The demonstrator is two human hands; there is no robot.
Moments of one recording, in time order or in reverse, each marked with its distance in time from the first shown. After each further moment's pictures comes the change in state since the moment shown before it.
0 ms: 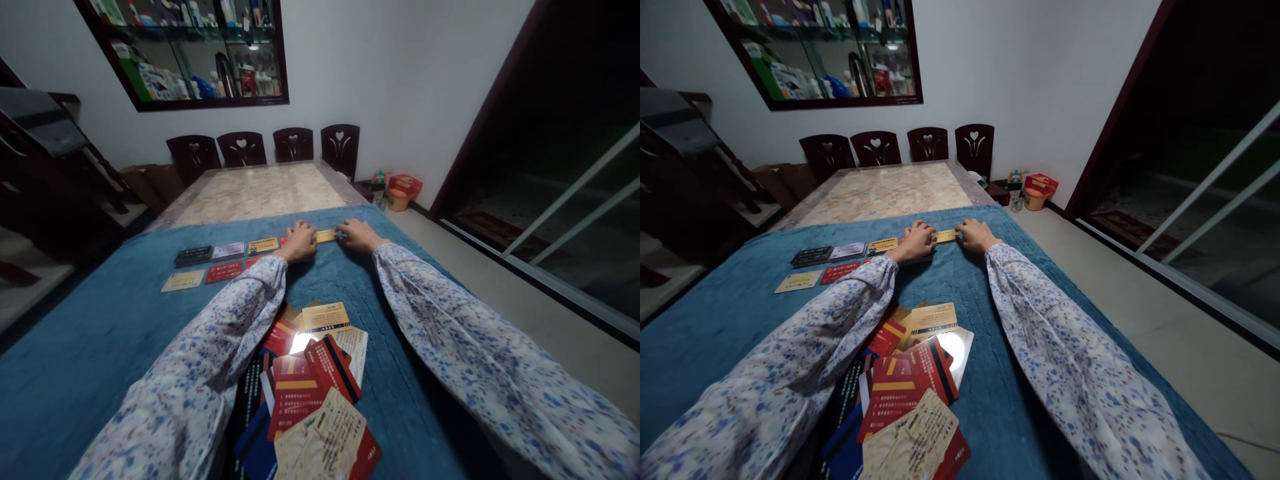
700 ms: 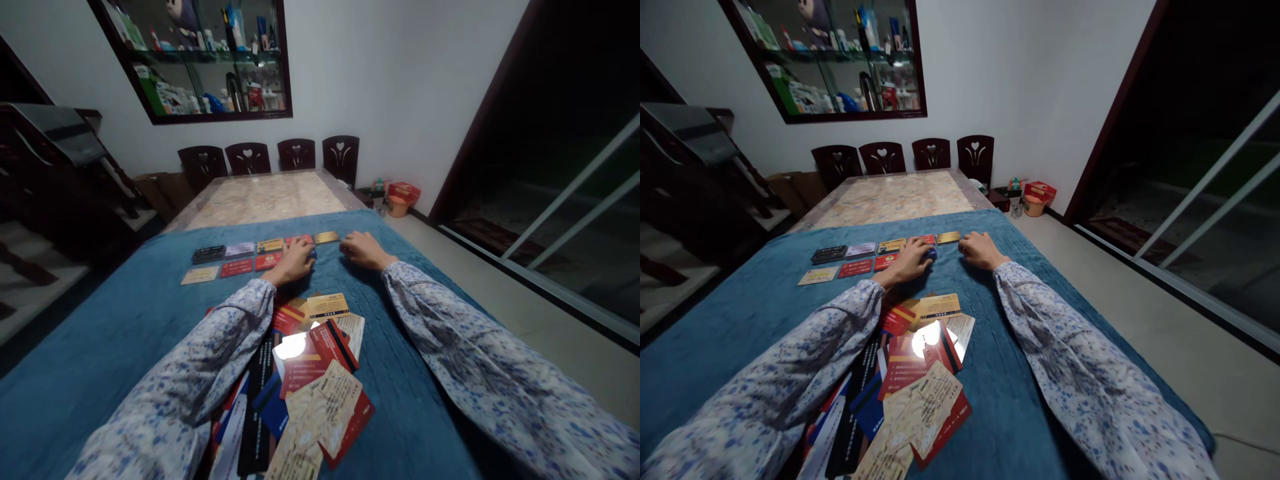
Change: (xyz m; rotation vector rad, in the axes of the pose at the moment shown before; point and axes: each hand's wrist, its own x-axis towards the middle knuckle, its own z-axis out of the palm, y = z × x) left_hand -0.079 0.007 -0.009 0.002 0.030 0.048; right_hand -0.060 -0.031 -0.012 -0.029 0.054 -0.081
